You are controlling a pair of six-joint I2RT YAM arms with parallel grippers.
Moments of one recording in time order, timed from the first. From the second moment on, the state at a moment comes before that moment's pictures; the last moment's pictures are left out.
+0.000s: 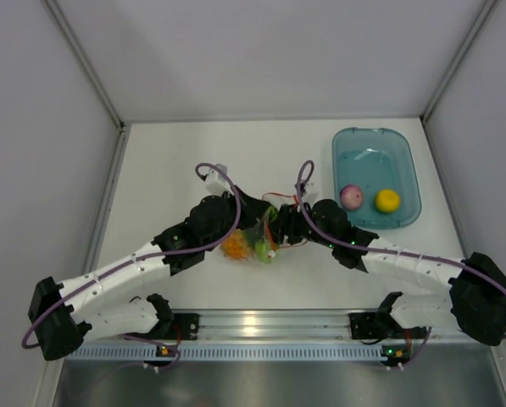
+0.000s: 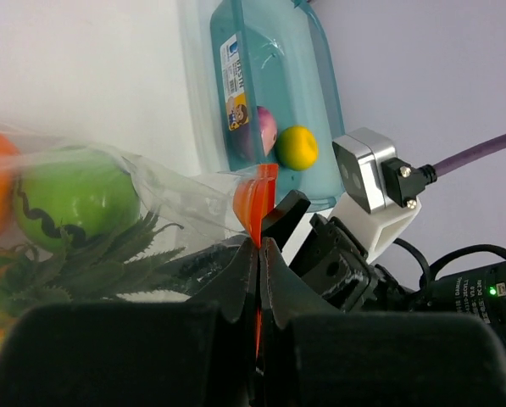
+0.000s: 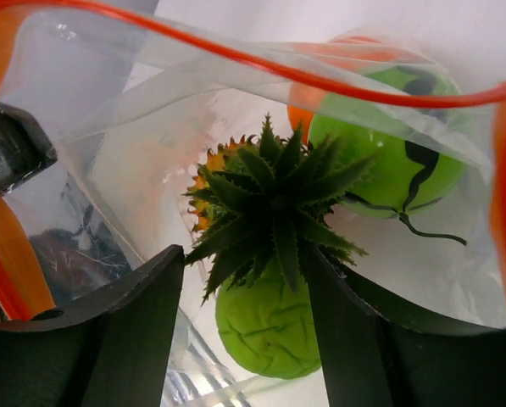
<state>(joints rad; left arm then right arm) -0.93 1.06 0.81 0.00 -0.29 -0.99 0.83 1.20 0.59 0.27 -0.13 0.71</state>
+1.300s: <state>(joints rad) -1.16 1.06 0.62 0.09 -0.66 -1.15 0.93 1.49 0.52 0.58 -0.01 0.87</state>
